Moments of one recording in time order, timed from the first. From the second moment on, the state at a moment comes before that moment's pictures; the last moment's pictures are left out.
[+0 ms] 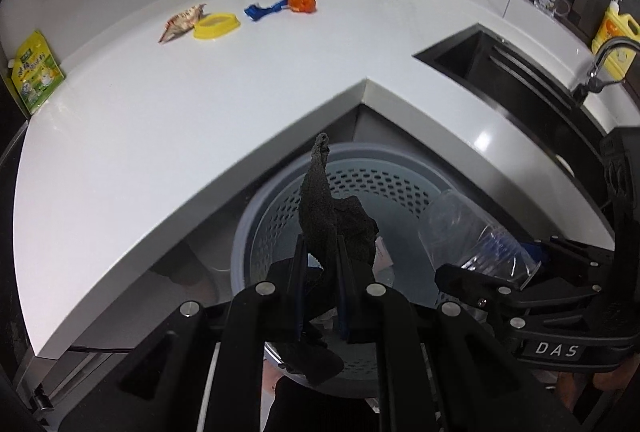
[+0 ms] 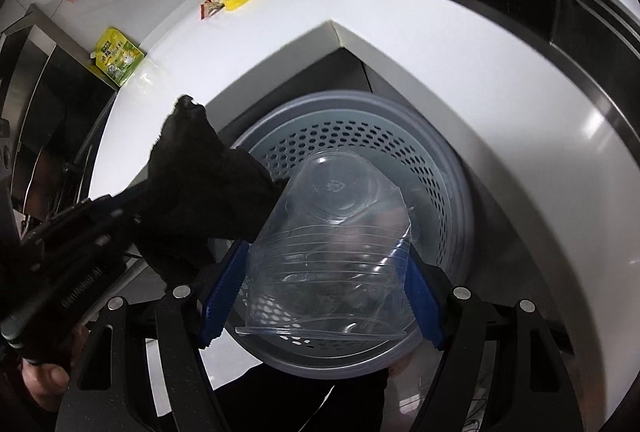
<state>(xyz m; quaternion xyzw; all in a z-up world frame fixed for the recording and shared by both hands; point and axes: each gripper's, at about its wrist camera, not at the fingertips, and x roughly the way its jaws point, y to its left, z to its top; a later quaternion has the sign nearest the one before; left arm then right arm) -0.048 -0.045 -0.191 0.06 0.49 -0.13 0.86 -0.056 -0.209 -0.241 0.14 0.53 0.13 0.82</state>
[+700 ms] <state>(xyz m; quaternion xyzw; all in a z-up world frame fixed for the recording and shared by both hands) -0.045 -0.019 -0.191 0.04 0.49 -0.10 0.86 -0.054 -0.214 -0.245 0.16 0.54 0.12 0.82</state>
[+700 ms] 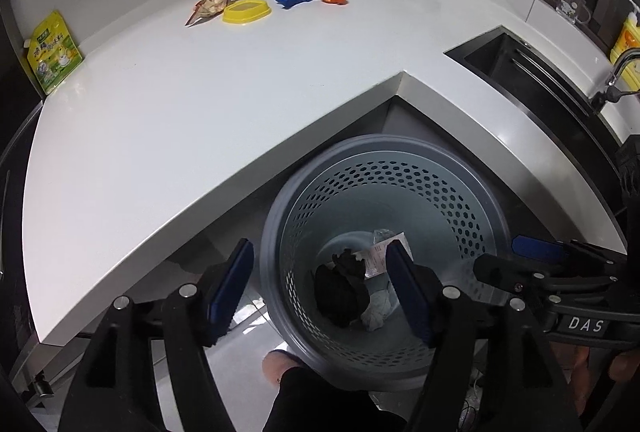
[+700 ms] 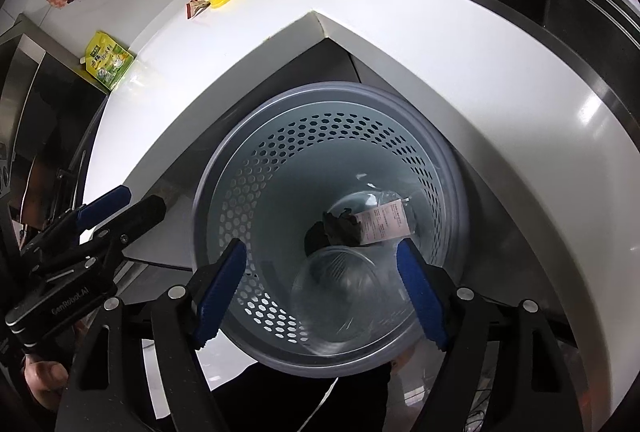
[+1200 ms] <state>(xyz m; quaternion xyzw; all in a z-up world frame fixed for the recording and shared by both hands) -0.040 -0.012 -0.157 0.04 0.47 -0.08 0.88 -0.058 -0.222 -0.224 0.16 0.53 0.13 0.82</state>
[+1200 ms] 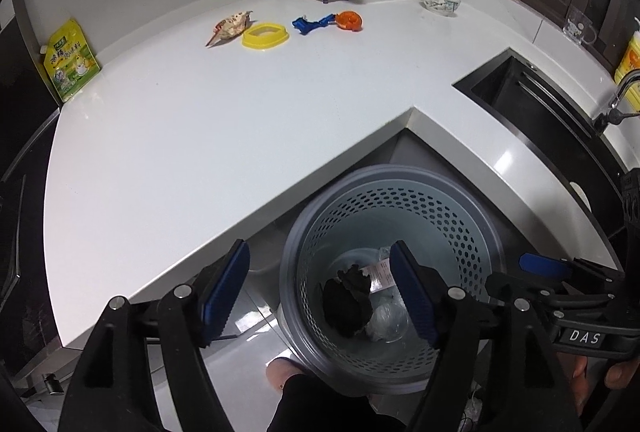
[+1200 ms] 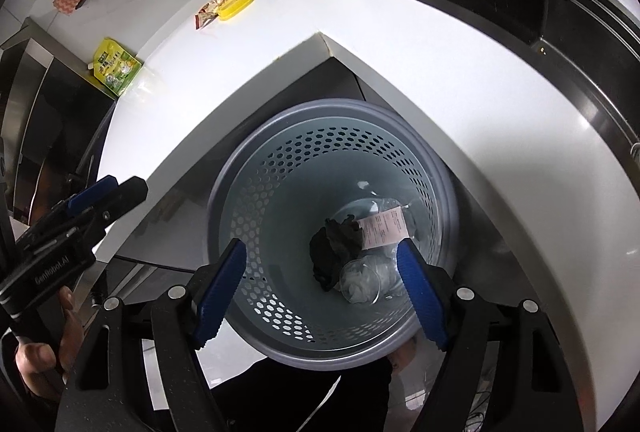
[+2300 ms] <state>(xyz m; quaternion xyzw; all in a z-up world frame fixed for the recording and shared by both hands) 0.138 0.037 -0.098 0.01 0.38 0.00 0.93 0.122 -0.224 -0.158 0.10 0.45 0.12 0.88</state>
